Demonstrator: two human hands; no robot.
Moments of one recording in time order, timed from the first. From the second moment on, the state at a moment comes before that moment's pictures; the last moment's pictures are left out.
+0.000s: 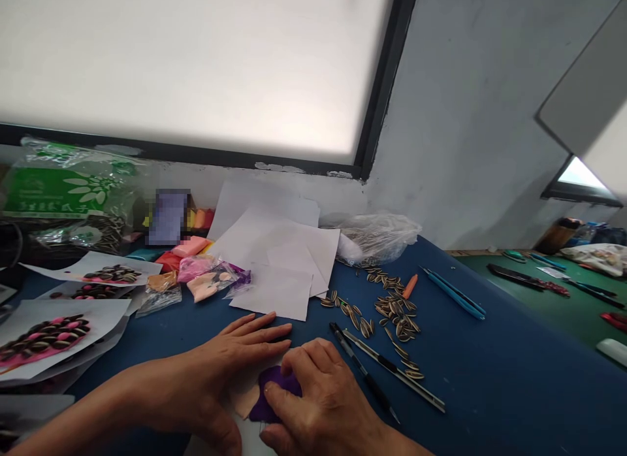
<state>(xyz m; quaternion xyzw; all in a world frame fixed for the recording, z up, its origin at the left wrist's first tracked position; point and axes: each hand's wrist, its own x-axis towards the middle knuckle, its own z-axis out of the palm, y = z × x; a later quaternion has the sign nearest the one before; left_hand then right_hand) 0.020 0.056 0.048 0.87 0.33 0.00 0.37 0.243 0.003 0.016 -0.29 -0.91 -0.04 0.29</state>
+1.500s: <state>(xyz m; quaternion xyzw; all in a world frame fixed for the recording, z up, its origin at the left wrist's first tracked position) 0.020 0.058 0.046 0.87 0.31 0.01 0.38 0.247 0.007 0.038 -0.37 -0.91 0.07 0.17</state>
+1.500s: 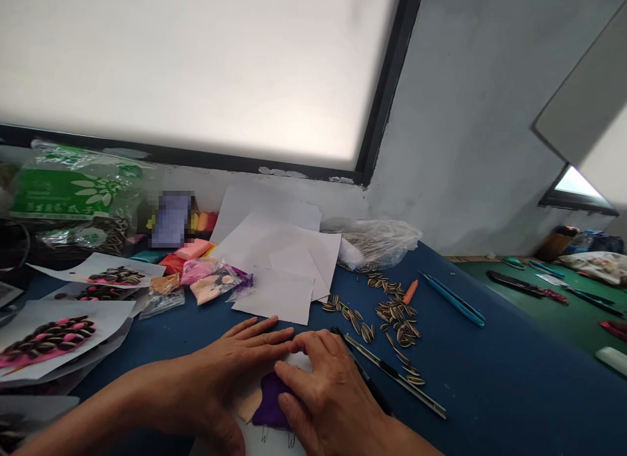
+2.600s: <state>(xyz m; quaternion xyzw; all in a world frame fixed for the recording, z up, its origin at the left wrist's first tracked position) 0.020 0.057 0.048 0.88 0.31 0.01 0.35 0.249 0.007 0.030 -0.25 -0.94 -0.02 0.24</state>
